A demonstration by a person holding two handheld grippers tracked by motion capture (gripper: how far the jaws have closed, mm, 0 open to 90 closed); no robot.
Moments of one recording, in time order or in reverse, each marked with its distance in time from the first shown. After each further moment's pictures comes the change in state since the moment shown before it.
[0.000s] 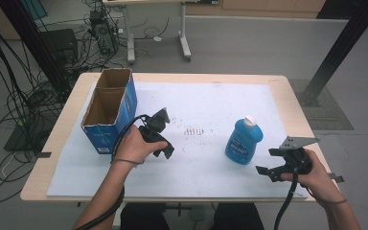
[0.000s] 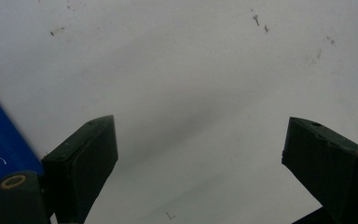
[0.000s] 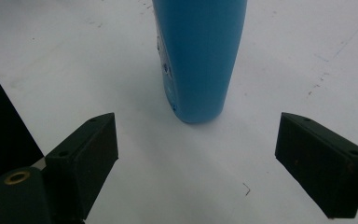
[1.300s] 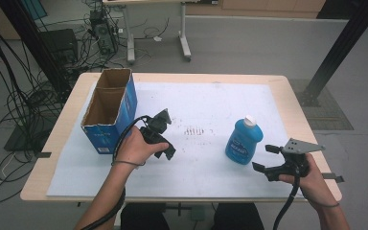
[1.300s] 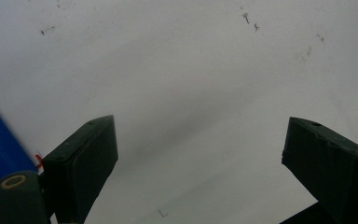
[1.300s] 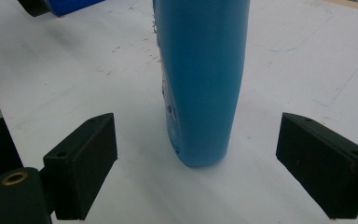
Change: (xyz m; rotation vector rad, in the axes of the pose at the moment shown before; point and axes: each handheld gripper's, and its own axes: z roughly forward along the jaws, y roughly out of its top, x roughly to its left) left arm -0.006 -0.002 -0.001 -0.001 -0.004 0.009; right arm 0.000 -0.013 0.008 -0.234 0.015 -0.002
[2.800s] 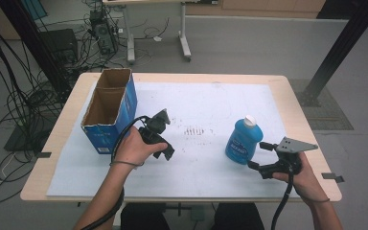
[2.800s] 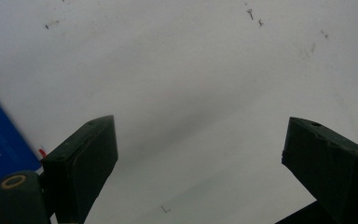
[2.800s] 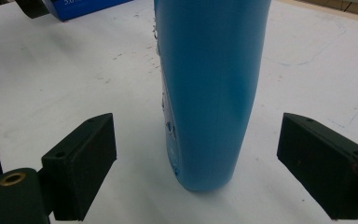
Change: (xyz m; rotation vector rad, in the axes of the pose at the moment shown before) left arm 0.003 -0.002 -0.001 0.004 0.003 -0.010; right arm -0.003 -0.002 0.021 -0.045 0.026 -0.034
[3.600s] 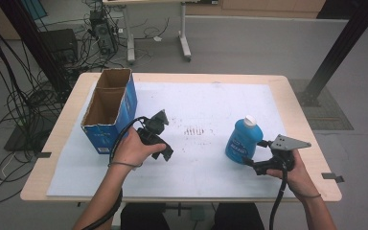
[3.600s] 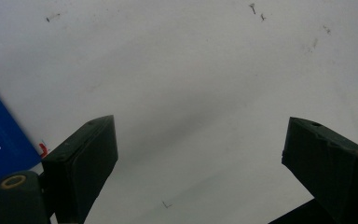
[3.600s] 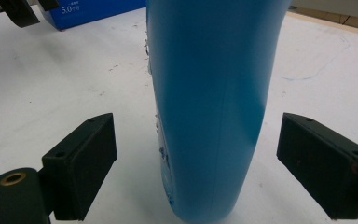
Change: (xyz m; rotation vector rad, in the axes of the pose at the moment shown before) left arm 0.001 -0.004 0.000 -0.001 -0.005 -0.005; right arm -0.003 0.002 0.017 -0.043 0.003 -0.018
